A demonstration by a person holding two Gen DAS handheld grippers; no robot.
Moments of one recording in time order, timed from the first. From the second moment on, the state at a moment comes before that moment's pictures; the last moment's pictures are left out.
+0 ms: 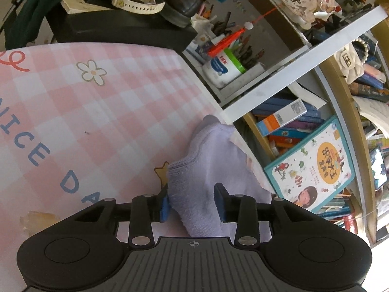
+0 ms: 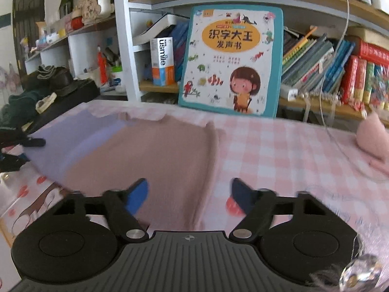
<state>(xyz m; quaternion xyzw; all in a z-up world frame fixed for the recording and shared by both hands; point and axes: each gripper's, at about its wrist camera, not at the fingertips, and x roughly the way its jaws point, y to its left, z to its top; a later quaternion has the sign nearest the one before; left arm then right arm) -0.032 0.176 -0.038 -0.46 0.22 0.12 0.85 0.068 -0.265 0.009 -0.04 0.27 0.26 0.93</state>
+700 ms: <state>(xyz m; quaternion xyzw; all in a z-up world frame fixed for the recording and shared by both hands) -0.021 0.179 -0.037 -0.45 0.22 0.11 0.86 0.121 -0.264 -0.022 0.04 0.35 0.26 0.90</state>
